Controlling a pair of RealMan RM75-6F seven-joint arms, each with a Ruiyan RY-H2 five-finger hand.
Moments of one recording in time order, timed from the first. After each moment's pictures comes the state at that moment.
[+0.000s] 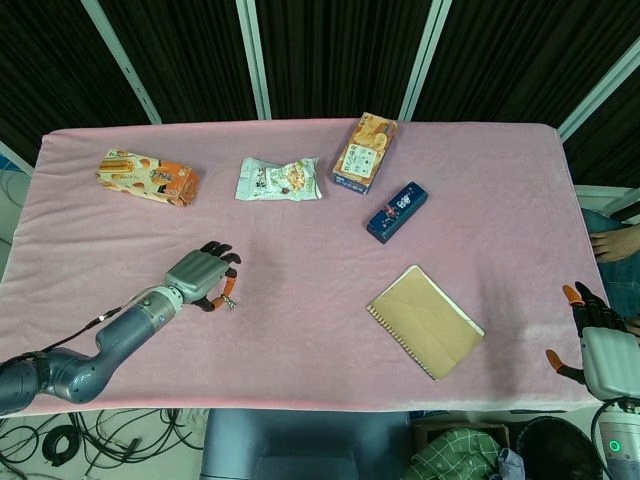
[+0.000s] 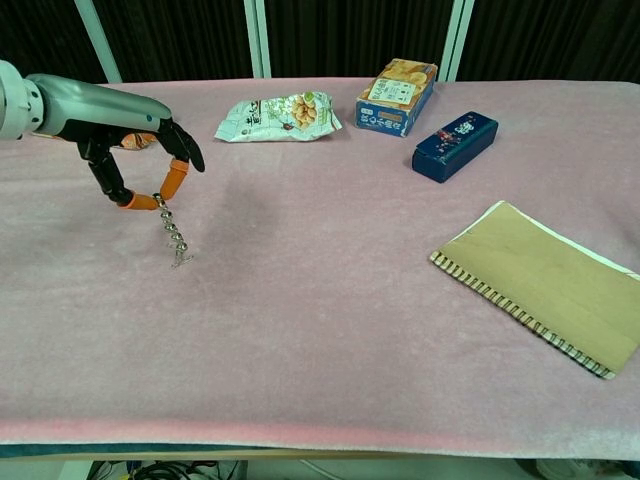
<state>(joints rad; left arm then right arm) -1.04 -1.18 0.01 -1.69 0.86 0.64 0.29 0.08 -1.11 0.10 -1.67 -1.36 1.43 -0.12</state>
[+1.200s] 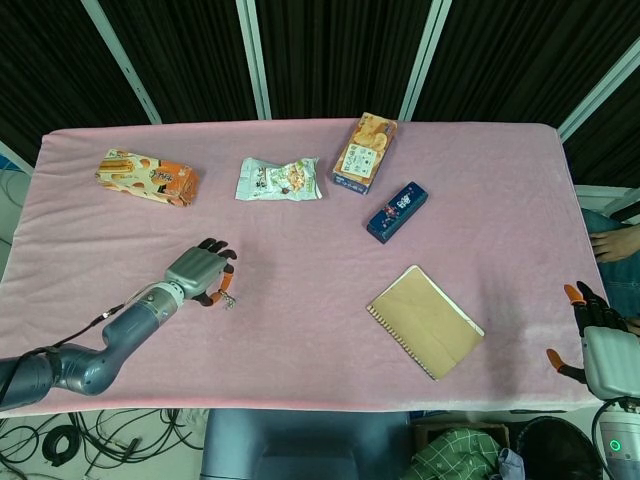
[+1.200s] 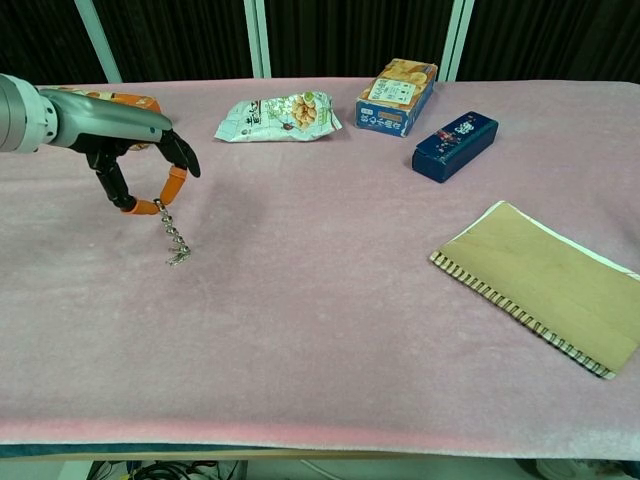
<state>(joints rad) -1.04 -1.25 0.02 -1.60 0.82 0.64 0.31 0.08 -1.11 0.10 -1.67 -1.36 1.43 -0.12</state>
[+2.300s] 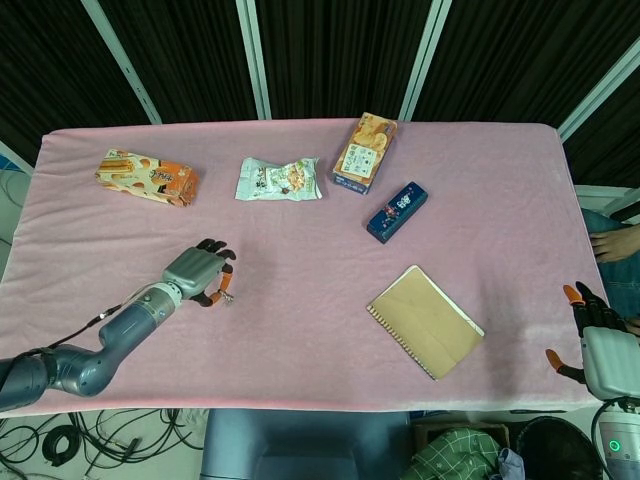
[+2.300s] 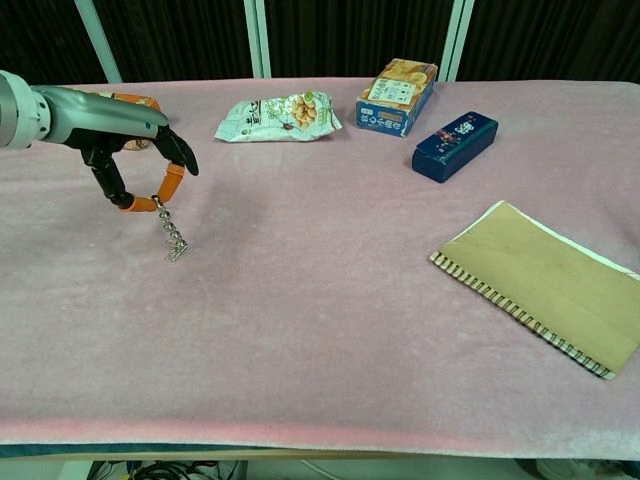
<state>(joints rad) -1.04 -1.23 0.02 -1.62 0.82 0.64 0.28 0.08 -1.11 0.10 -1.67 -1.36 1.43 -0.12</state>
